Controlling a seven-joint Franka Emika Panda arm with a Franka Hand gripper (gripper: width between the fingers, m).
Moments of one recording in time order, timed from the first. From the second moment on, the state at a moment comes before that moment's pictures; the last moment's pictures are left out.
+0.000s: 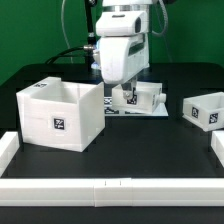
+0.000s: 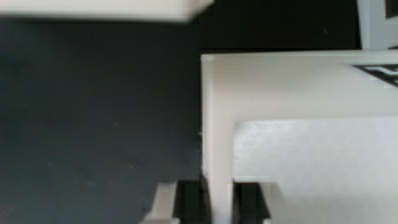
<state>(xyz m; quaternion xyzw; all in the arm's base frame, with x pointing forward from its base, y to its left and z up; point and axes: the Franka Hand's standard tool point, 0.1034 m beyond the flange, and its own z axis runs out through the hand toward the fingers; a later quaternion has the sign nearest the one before) 0.434 0.007 0.063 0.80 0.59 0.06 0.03</state>
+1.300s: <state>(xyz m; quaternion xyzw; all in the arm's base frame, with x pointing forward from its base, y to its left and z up) 0.408 0.007 0.075 0.81 0.58 0.03 0.02</state>
